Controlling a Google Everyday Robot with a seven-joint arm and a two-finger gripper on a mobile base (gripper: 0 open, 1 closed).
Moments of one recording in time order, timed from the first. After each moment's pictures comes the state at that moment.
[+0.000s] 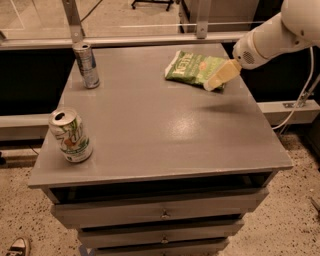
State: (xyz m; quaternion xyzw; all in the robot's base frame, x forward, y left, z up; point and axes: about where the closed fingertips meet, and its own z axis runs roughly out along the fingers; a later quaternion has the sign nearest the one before) arm 0.700 -0.205 0.900 -0.43 0.82 0.06 0.37
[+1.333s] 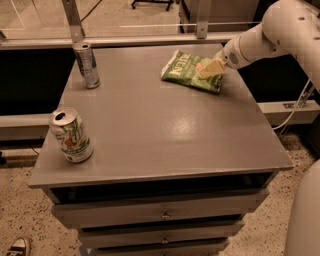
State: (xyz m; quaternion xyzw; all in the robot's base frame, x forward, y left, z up) arm 0.767 -0.194 0.873 -0.39 0.83 0.08 0.40
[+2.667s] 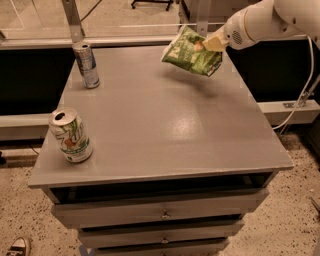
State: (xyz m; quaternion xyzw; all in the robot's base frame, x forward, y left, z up) arm 0.747 -0.173 0.956 -0.41 0.78 0.07 0.47
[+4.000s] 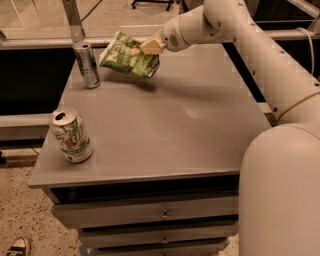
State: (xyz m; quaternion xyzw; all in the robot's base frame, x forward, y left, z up) arm 0.784 0.012 0.932 -0.48 0.71 0.23 0.46
